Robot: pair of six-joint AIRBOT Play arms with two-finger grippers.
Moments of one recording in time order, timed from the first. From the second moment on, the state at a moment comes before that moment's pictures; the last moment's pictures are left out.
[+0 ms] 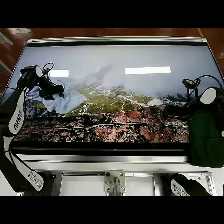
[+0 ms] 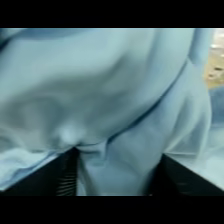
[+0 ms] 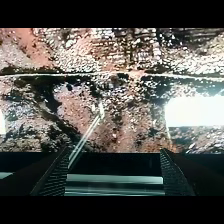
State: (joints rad) left arm 0.06 -1.99 1.79 1.51 -1.27 -1.73; right arm -0.07 -1.10 1.01 -1.39 1.29 1.53
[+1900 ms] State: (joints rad) left arm -0.62 -1.49 1.52 1.14 -1.15 -1.67; right arm -0.07 -0.91 1.27 -1.58 1.51 1.49
